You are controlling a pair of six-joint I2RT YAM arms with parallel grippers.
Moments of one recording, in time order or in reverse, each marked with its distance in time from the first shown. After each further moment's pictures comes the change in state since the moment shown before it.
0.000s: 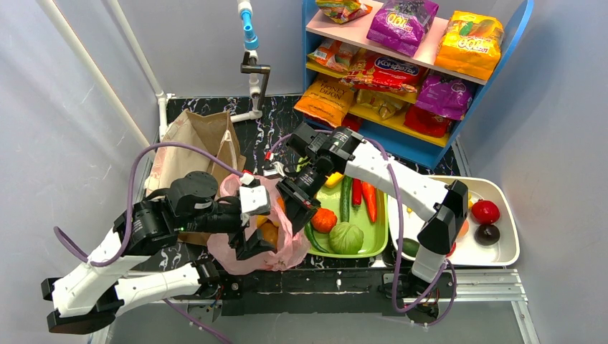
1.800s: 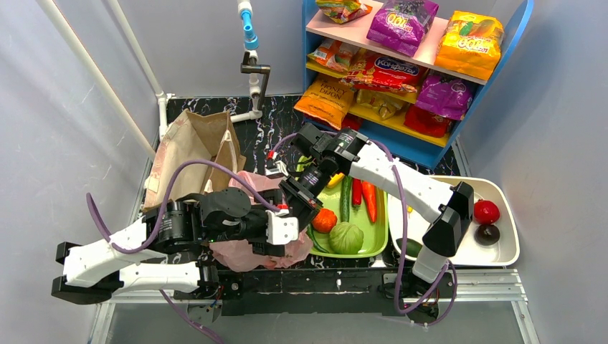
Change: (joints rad) left arm -0.291 0.092 -0.051 0.102 -0.410 0.356; right arm -0.014 -0.040 -0.059 0.054 -0.082 -0.019
